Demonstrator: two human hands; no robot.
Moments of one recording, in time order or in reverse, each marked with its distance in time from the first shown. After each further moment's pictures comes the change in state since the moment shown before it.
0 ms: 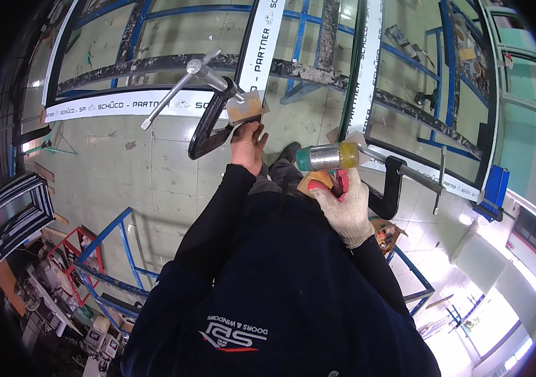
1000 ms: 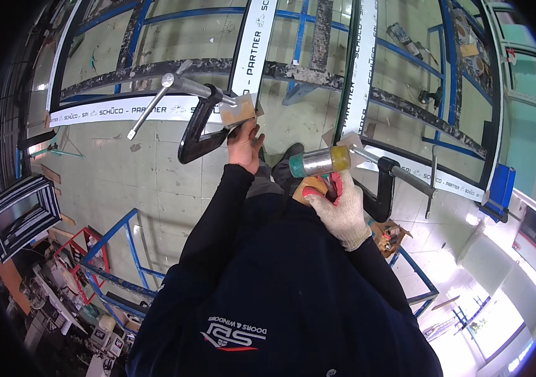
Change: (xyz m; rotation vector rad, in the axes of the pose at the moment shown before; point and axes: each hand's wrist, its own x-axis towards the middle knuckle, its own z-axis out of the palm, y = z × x) left_hand 0.003 -0.003 0.013 0.106 0.061 0.034; right_hand -0.001 0.006 -0.014 0.001 -0.061 0.060
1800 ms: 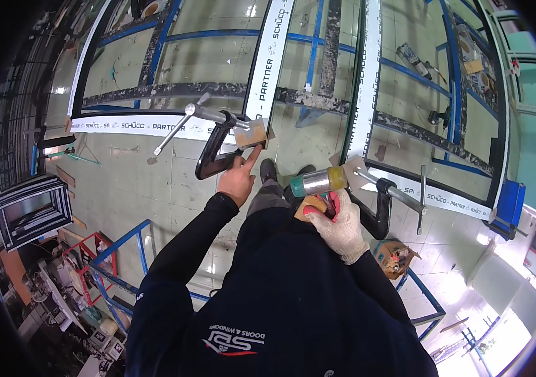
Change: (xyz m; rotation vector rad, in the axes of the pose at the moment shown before) left_hand -0.056 0.078 -0.018 1.935 -0.368 0.526; right_hand 0.002 0.002 0.004 0.068 -0.008 -0.013
